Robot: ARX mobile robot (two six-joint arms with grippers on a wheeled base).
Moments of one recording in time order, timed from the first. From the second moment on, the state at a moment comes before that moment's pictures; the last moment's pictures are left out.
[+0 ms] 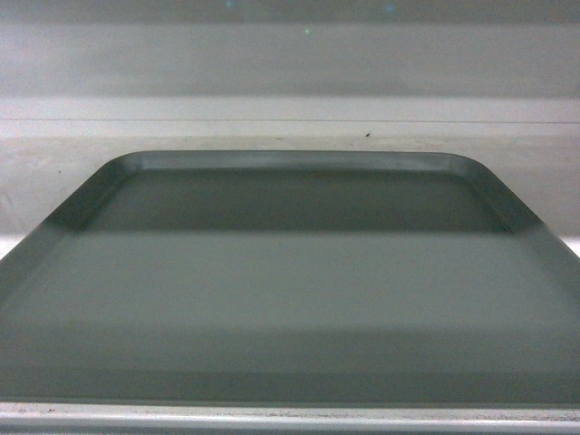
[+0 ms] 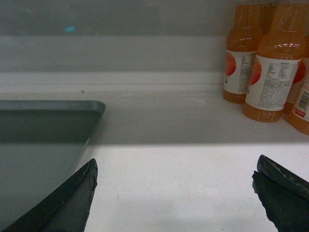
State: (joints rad) left arm 0.00 0.01 0.01 0.00 0.00 0.00; right arm 0.00 0.00 0.01 0.00 0.00 0.00
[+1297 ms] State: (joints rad) left arm -0.13 0.96 0.32 0.40 -0.02 -0.07; right arm 0.12 0.92 0.26 0.51 -0.09 0.06
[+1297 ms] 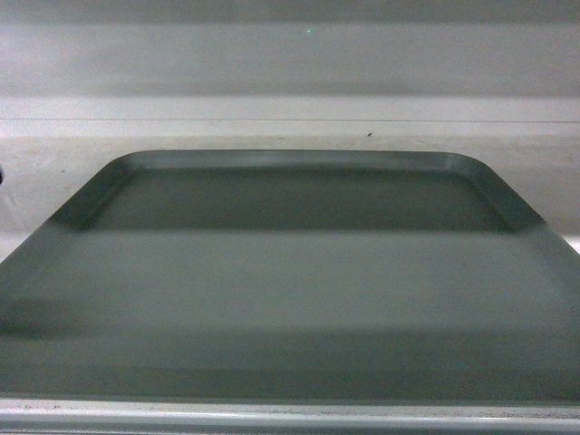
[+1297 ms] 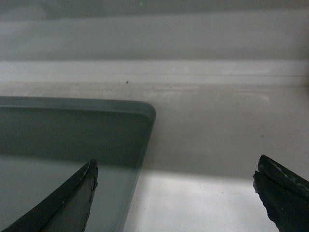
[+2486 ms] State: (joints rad) left arm -0.18 1.45 0.56 0.40 -0.08 0.01; right arm 0.28 1.43 0.57 0.32 0.13 0.11
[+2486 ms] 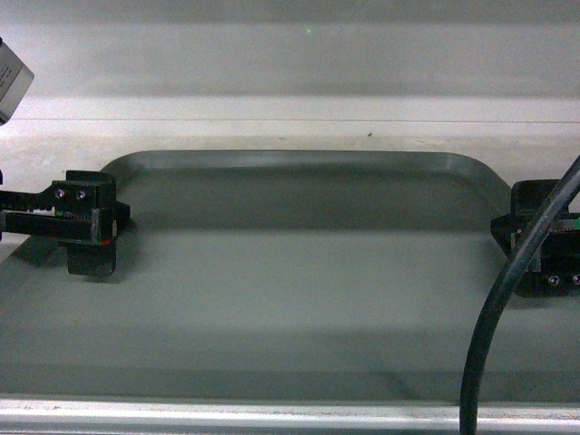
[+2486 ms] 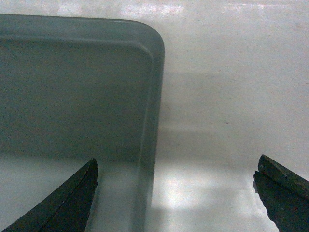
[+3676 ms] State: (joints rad) left arm -0.27 1.32 0.55 0.26 -0.14 -0.08; right arm 0.30 1.30 0.57 0.22 0.18 0.14
